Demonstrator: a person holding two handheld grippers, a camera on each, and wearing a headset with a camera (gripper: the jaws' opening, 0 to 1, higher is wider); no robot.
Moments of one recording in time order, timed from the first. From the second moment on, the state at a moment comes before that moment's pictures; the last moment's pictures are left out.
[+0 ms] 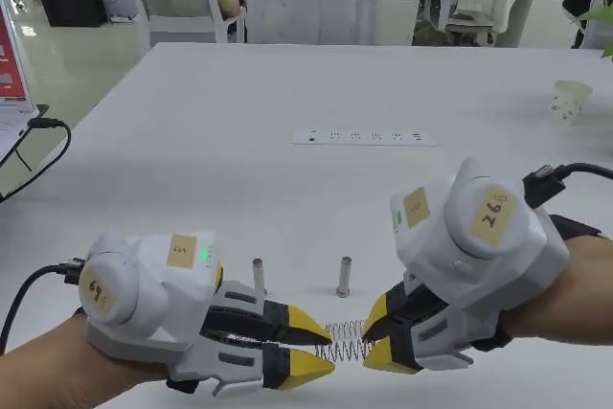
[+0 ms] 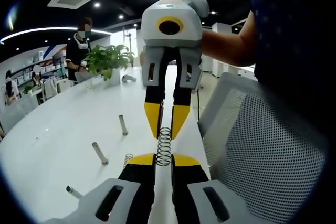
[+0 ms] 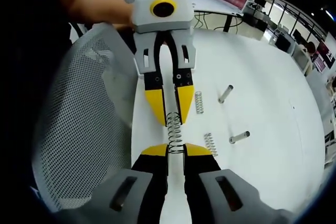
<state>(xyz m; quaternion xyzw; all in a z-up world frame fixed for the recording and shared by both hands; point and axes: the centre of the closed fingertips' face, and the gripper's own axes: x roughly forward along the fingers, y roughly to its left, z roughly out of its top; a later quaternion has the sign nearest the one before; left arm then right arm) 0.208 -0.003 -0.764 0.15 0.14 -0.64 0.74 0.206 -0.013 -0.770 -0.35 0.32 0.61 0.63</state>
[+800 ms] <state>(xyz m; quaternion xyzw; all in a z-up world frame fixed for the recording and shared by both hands) 0.206 -0.004 -0.765 0.16 0.13 -0.65 0.73 0.203 -0.001 -0.746 -0.32 0.31 0.62 0.65</state>
